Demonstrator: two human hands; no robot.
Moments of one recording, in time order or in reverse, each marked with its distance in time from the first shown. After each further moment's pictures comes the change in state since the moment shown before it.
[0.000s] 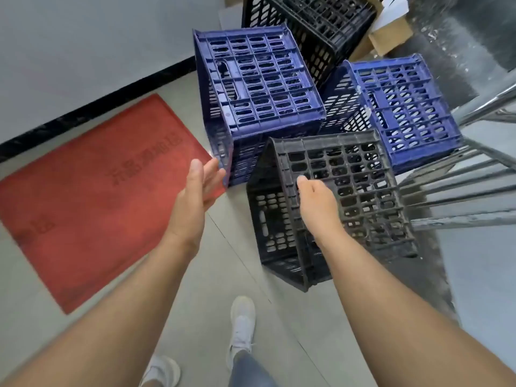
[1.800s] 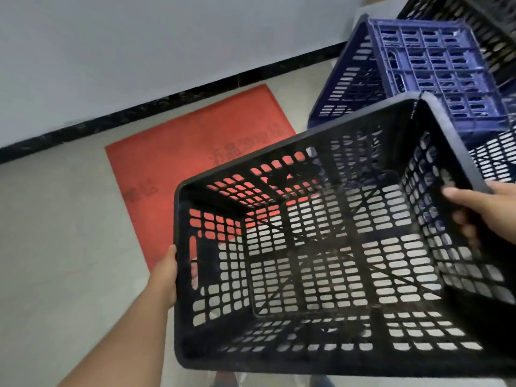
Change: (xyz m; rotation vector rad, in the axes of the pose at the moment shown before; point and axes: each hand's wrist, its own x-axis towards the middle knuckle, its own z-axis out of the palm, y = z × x) left_hand -0.017 -0.221 -0.340 -0.278 0.569 -0.737; right_hand -0.049 -0.066 0.077 -0.087 -0.117 0.067
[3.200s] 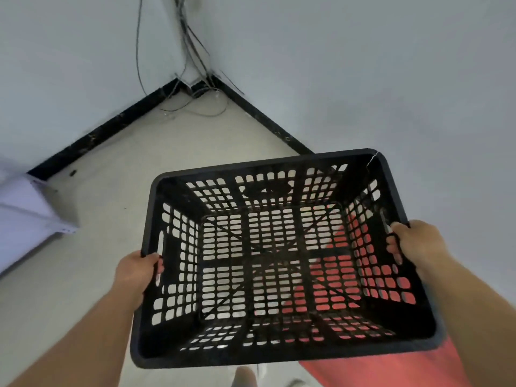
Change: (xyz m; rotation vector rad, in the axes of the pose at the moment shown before) left_hand 0.023 0.000 -0.491 -0.739 0.742 -0.085; right_hand -0.211 -0.354 0.632 -0.631 -0.504 -0.671
